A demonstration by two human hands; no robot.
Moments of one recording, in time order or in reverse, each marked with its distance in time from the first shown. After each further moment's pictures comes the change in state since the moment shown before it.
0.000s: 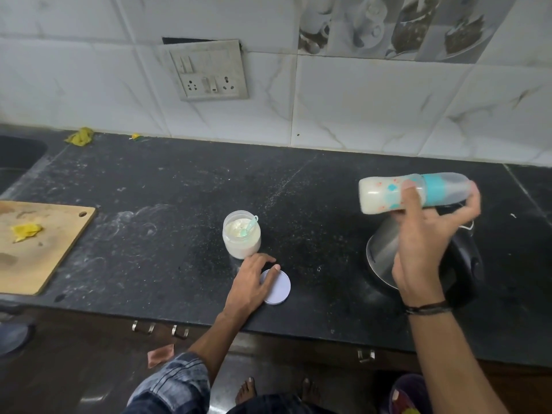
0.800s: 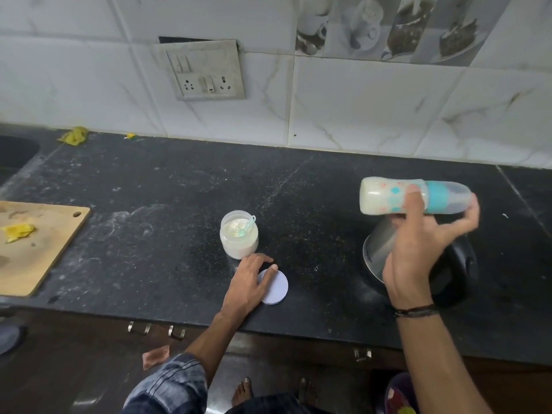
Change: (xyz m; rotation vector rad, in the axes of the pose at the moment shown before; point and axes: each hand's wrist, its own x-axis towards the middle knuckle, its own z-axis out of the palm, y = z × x) left_hand 0.001 0.000 0.000 -0.010 0.002 0.005; right_hand -0.014 -0.001 0.005 0.067 0.124 -0.047
